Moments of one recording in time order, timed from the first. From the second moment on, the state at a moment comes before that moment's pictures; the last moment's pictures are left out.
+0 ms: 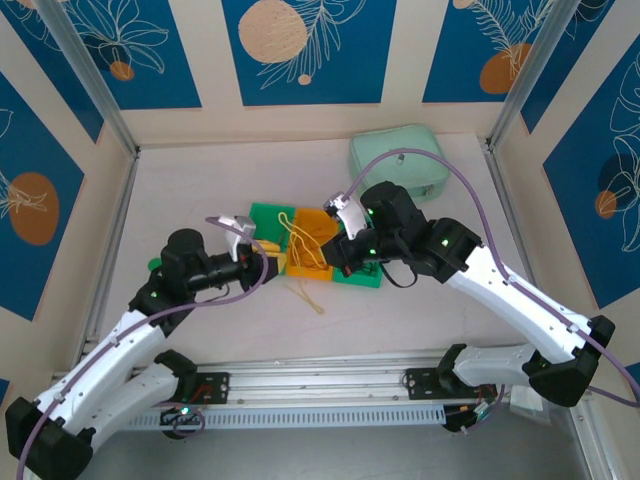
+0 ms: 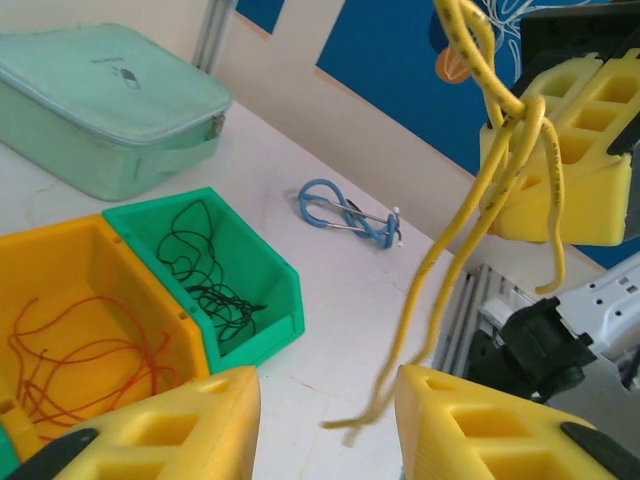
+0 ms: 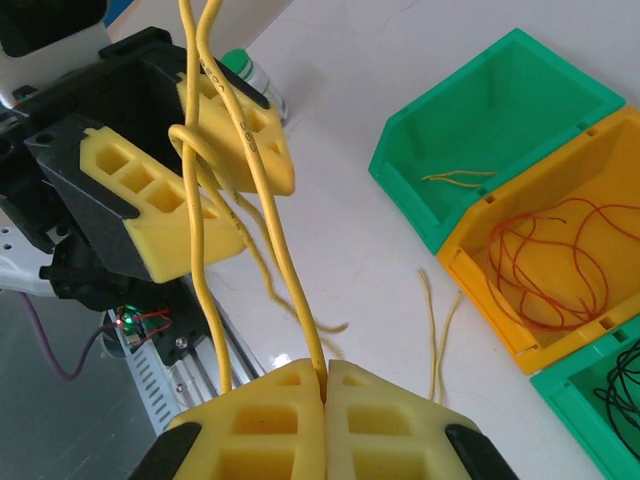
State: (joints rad) left arm -0.52 0.80 0.64 -0.07 0.63 -0.32; right arm 0.85 1.20 1.35 -0.83 -0.28 0.26
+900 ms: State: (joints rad) left arm -0.52 0.83 0.65 0.01 0.71 -0.32; right arm 0.85 1.20 1.36 -0.83 -0.35 0.26
